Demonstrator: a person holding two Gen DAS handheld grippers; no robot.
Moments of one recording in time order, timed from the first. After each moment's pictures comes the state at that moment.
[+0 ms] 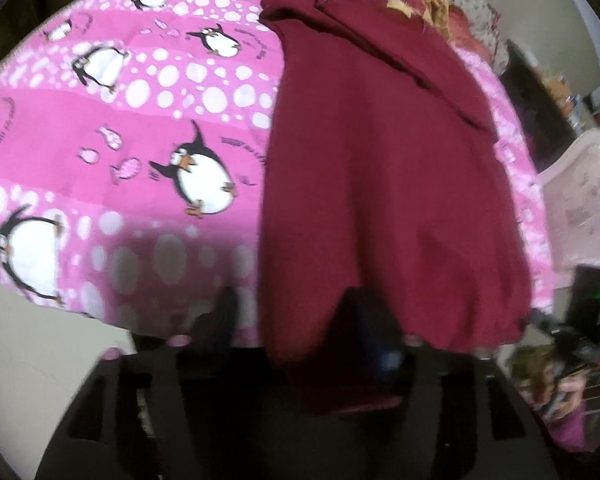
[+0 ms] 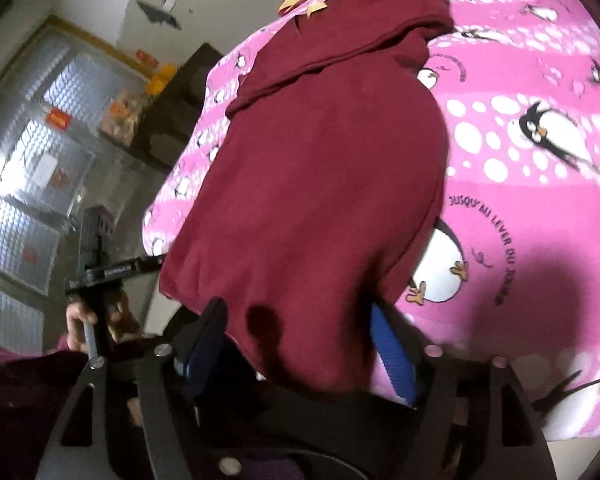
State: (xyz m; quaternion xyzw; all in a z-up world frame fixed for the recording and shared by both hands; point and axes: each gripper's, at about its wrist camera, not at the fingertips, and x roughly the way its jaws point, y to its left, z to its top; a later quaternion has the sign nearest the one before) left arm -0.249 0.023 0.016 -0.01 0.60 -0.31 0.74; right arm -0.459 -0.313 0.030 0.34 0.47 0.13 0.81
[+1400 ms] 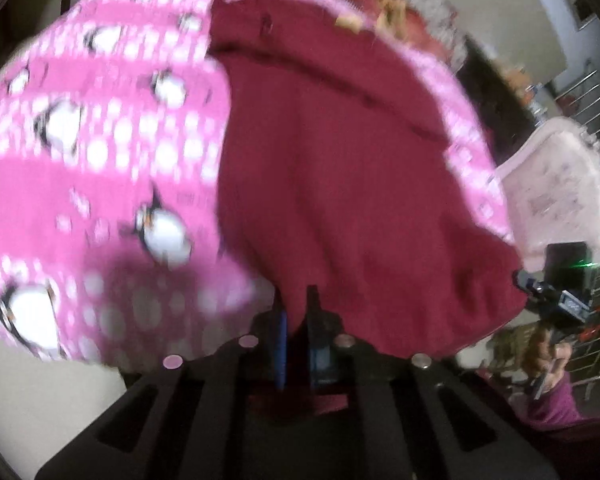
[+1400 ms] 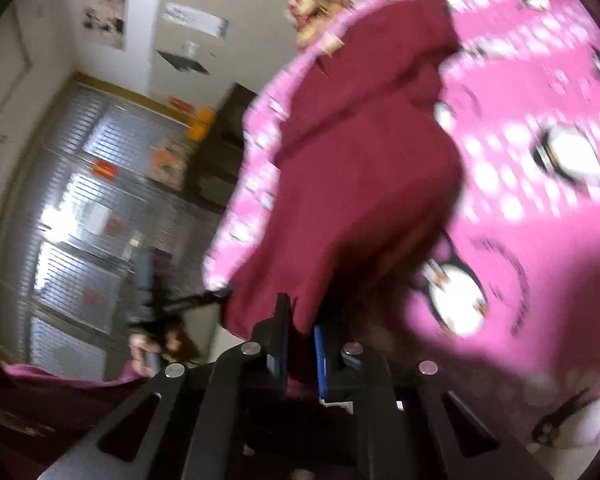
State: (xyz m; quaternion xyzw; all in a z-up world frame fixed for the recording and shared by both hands) left arm -0.231 0.013 0.058 -0.02 0.57 -0.39 0.73; right arm -0.462 -0.356 0.070 0.44 0.37 0.19 0.80
